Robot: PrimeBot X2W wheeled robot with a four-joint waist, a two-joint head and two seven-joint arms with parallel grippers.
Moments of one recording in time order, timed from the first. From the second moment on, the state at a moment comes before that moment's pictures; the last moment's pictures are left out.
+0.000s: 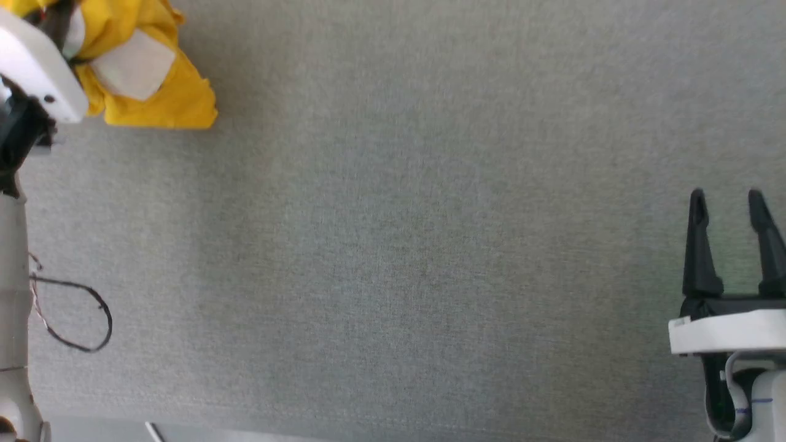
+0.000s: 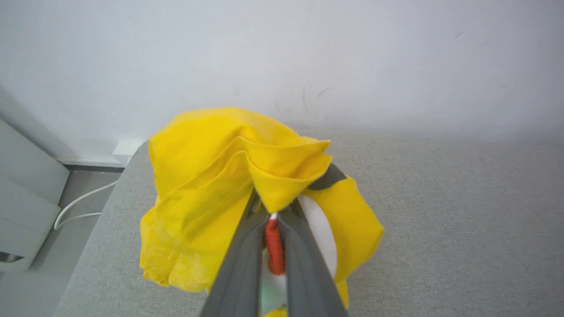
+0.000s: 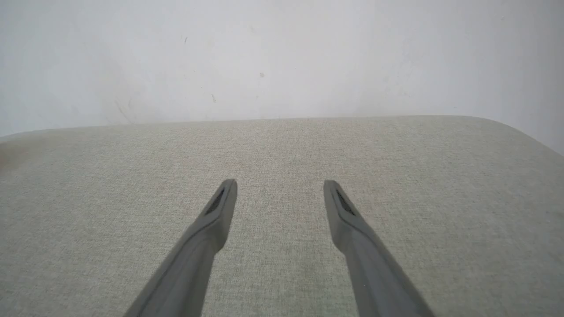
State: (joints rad) left arm -0.91 0.49 -0.05 0.46 -0.51 -0.12 0.45; right arm -0.12 -0.05 -0.19 0.01 0.11 0.13 -0.25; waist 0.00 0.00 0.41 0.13
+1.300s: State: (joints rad) left arm -0.95 0.20 -0.47 0.09 -0.61 -0.12 0.47; right arm -0.02 -0.05 -0.18 0.08 0.23 0.13 -0.26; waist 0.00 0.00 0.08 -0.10
